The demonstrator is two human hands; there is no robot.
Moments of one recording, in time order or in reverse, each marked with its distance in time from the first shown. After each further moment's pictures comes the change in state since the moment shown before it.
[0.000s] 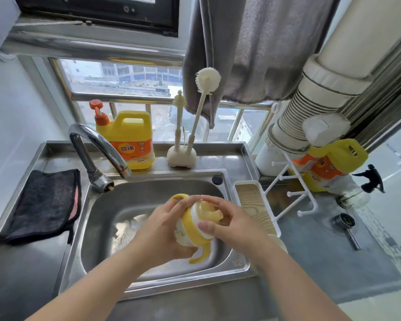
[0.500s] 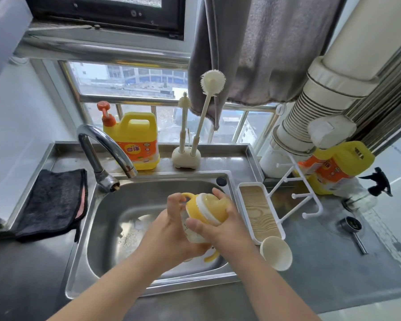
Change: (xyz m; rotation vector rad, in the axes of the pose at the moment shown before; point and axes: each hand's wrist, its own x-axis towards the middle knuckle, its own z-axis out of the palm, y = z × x) left_hand -0.005 0.023 0.003 -0.093 0.131 -0.071; right_hand 0.001 -0.006 0.036 0.173 0.251 0.039
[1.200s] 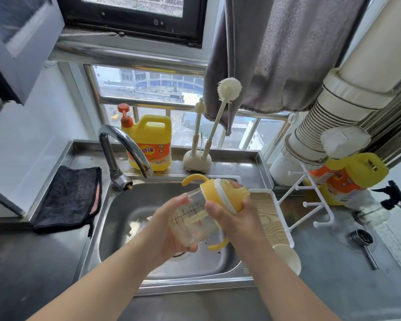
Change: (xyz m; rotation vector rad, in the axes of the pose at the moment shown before) left_hand 0.001 0.012 -0.045 -1.369 -0.245 -0.734; right_hand -0.001 -0.031 0.004 0.231 -0.083 -0.274
